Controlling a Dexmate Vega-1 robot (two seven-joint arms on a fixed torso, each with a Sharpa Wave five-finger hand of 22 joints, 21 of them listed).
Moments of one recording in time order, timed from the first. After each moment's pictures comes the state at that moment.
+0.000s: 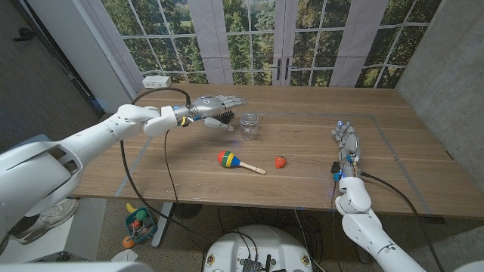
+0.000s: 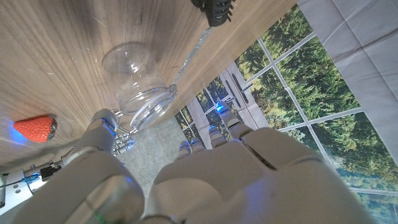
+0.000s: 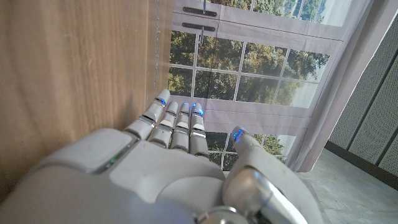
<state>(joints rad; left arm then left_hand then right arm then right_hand) 0.24 0.77 0.95 -1.04 1.01 -0.75 0.47 0.25 -0.06 0.55 -0.17 0.17 -0.17 -0.11 0.18 0.18 -0.17 -0.15 0.17 0.18 -0.12 -0.04 0.17 0.17 -0.01 -0.02 0.43 0.17 -1.18 -0.34 -0.25 -1.41 0.56 0.61 -0.33 0.31 0.17 0.44 0.07 0.18 0.39 0.06 0.19 0.18 0.33 0.03 0.21 0.23 0.19 -0.03 0.24 0.40 0.23 -0.03 0.50 0.17</state>
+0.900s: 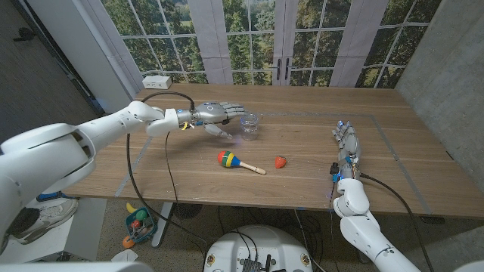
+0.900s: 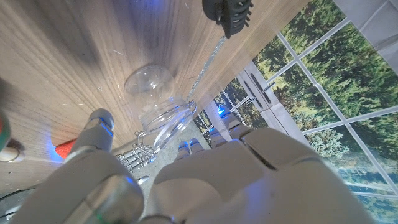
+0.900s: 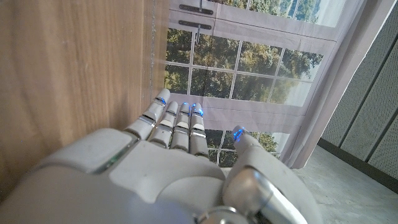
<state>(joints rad) 0.08 0.69 1.19 -0.85 1.14 -0.78 0.68 0.26 -0.07 0.54 -0.17 0.17 -0.17 -0.13 0.19 0.19 -0.18 -0.18 0.17 0.18 -0.15 -0.04 0.18 0.17 -0.04 -0.02 0.40 0.17 -1.20 -0.33 -0.25 -1.43 0.52 0.63 -0.37 0.31 0.17 0.44 0.05 0.18 0.40 0.07 0.19 0.18 0.33 0.04 0.21 0.22 0.19 -0.03 0.24 0.39 0.24 -0.04 0.49 0.16</state>
